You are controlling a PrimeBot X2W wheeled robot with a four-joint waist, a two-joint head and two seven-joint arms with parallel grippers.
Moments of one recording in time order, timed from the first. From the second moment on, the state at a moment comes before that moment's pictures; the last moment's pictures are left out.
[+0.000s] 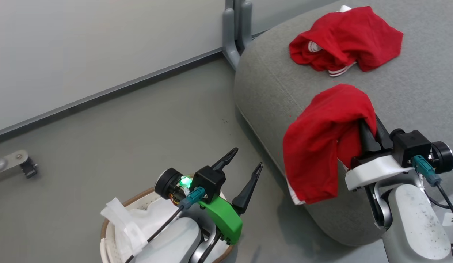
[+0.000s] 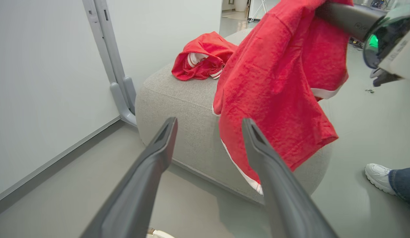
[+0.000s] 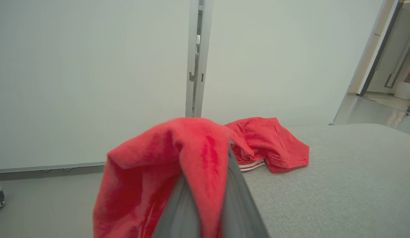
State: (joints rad) left arm -0.46 0.12 -0.86 0.43 -0.47 -0.03 -0.21; right arm -0.33 -0.06 0.00 0.24 0.03 0.13 -0.26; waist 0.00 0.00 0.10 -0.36
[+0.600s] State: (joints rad) left arm -0.52 0.14 -0.88 0.40 -0.45 -0.02 -0.20; right arm -0.47 -0.08 -0.05 0.36 0.05 0.13 -0.26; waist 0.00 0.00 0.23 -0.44
